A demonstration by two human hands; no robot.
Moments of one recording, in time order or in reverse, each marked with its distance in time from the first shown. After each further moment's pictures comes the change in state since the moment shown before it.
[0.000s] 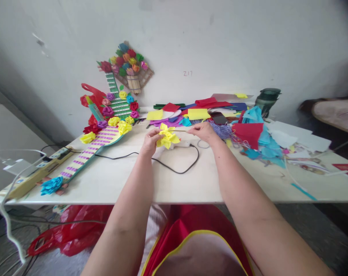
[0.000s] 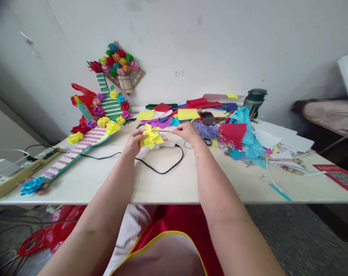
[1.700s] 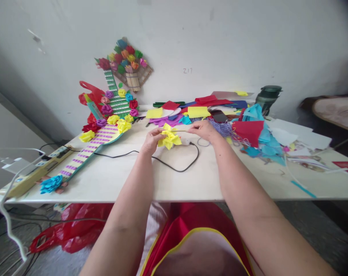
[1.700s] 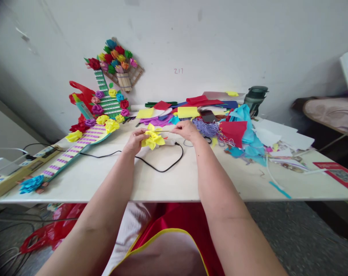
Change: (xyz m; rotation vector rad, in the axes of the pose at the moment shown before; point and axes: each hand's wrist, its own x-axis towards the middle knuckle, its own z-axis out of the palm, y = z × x) left_hand 0.000 -0.002 0.001 0.068 -0.085 -0.046; right_hand 0.002 0.006 -0.003 0.084 -0.092 -0.096
